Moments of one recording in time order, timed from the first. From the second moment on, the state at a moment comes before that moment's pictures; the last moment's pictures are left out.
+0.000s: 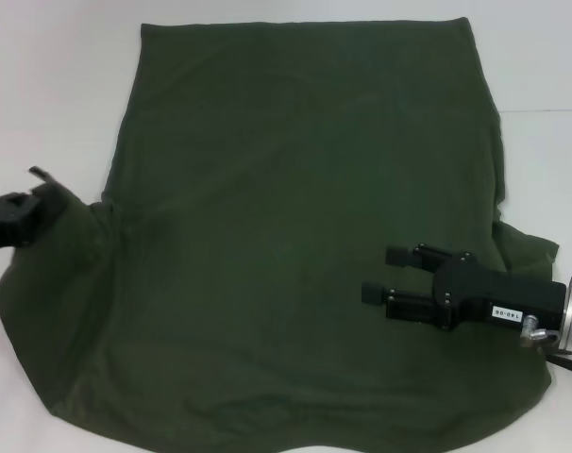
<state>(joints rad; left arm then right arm) -0.43 -2.13 0.36 0.77 1.97 1.34 -1.52 0.53 2.09 -0.57 -0.40 -1.96 -1.49 1.25</state>
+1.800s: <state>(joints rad) -0.44 -2.16 0.64 0.51 1.89 1.70 -1.23 0.48 2.04 -0.52 -0.49 -1.90 -1.50 1.70</state>
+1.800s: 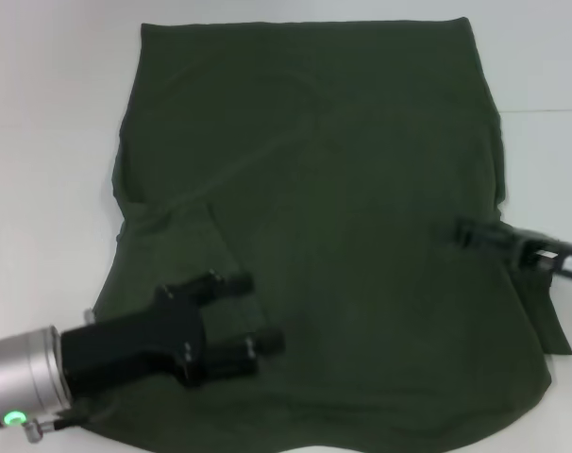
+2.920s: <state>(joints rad) -0.43 -2.16 0.80 0.49 1.91 1.68 -1.10 0.41 1.96 -0.50 -0.60 -2.08 -1.33 2.25</state>
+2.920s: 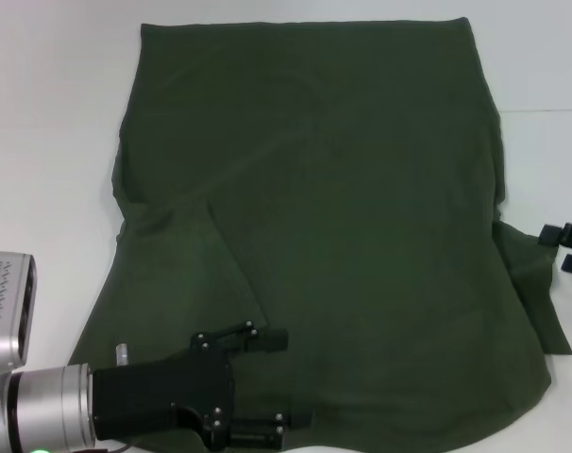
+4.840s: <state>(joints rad) -0.44 -2.16 0.79 0.47 1.91 1.65 -1.10 0.43 2.02 -0.43 -0.51 -2.07 -1.22 2.12</state>
